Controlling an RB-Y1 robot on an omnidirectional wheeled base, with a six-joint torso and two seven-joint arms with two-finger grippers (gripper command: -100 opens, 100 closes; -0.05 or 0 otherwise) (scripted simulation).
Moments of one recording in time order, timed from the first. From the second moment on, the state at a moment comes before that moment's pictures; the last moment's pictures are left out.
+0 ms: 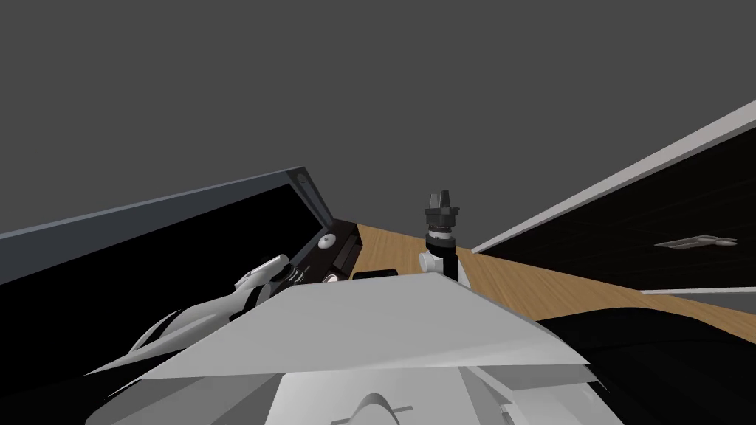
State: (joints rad) left arm -0.24 0.60 0.31 -0.49 0.56 0.97 0.42; right arm 0.46 -0.02 0.01 -2.26 0.06 -0.58 -0.13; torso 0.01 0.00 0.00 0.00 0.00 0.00
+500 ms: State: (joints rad) left arm -0.30 0.56 0.27 -0.56 0.50 1.03 0.37; right arm 0.46 -0.02 0.01 -2.26 0.06 -0.58 -0.13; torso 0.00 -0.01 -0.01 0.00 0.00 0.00
